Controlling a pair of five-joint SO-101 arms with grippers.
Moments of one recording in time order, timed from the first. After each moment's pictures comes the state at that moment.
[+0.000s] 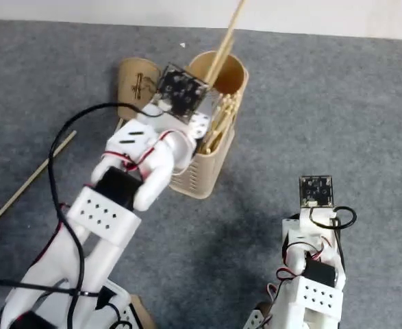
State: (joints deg) left arm 21.6 -36.0 35.6 28.4 -1.5; right arm 12.0 -77.6 96.0 37.0 21.9
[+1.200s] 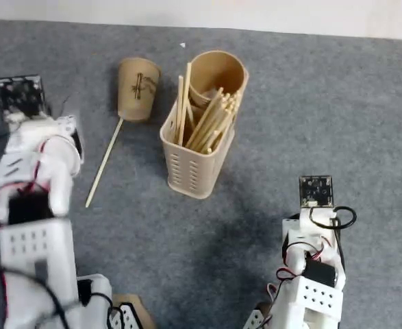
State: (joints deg) left arm -17.5 -46.9 44.4 40.7 2.4; right arm 12.0 -77.6 96.0 37.0 21.9
